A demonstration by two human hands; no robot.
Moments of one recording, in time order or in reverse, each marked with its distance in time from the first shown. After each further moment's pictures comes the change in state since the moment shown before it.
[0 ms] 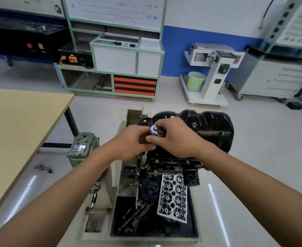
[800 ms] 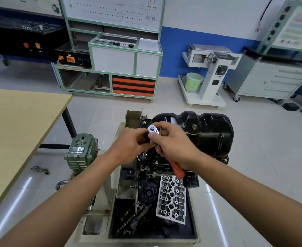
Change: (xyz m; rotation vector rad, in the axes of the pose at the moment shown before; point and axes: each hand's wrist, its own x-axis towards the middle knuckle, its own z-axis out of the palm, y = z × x) left_hand 0.006 -0.028 0.017 -0.148 0.217 0.083; right_hand -0.003 -0.008 0.027 0.767 0.123 0.322
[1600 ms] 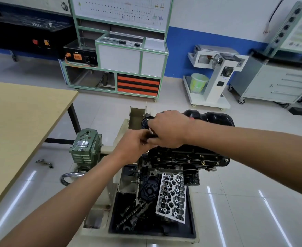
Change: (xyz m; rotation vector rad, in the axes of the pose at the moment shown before) left_hand -0.011 -0.008 0.014 0.071 0.089 -0.052; right_hand 0.042 -0.031 -0.008 -1.557 -0.332 -0.577
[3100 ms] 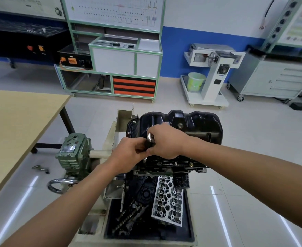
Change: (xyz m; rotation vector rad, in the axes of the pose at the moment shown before) left_hand 0.012 0.003 0.049 -0.082 -0.069 -0.003; right_hand -0.048 0.021 0.025 0.543 -0.152 0.326
